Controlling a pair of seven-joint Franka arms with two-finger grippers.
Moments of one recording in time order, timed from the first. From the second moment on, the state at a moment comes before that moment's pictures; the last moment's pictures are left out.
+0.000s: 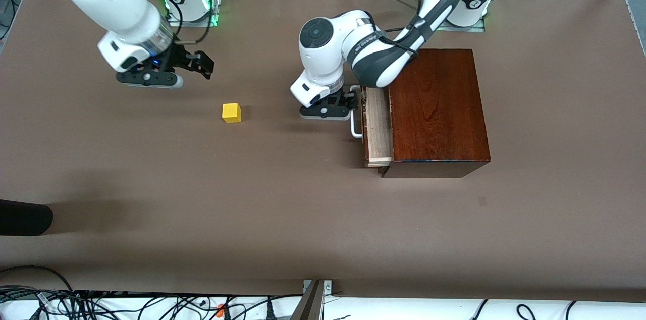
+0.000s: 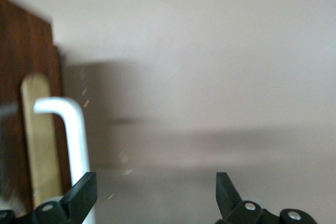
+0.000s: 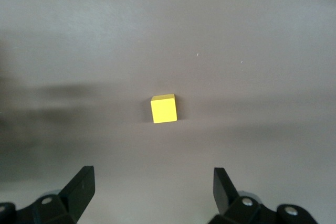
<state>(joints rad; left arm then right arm) -0.43 0.67 -0.50 -1.43 0.43 2.05 -0.97 -0.05 -0.10 0.42 -2.08 0.08 1.93 0.41</state>
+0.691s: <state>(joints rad) -0.40 0.67 -0.51 -1.36 0.43 1.97 -0.93 -0.05 -0.02 0.47 -2.49 0.08 2.53 0.41</state>
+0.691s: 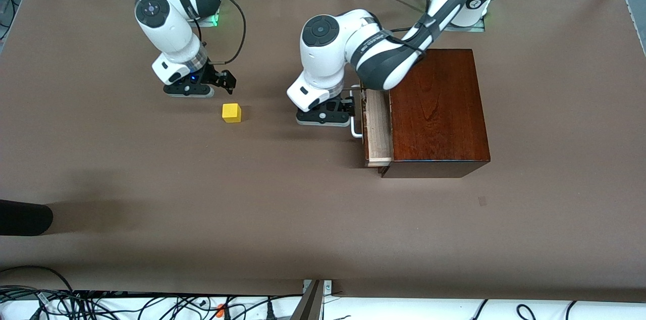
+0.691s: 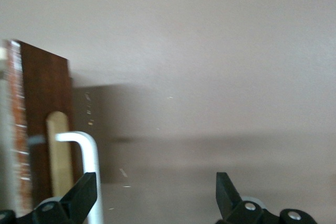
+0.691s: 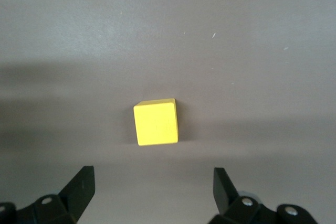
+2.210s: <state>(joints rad) 0.05 0.29 -0.37 -1.26 0.10 1.41 -0.14 -0.03 0.28 0.41 -2.48 -0.07 2.78 0.35</state>
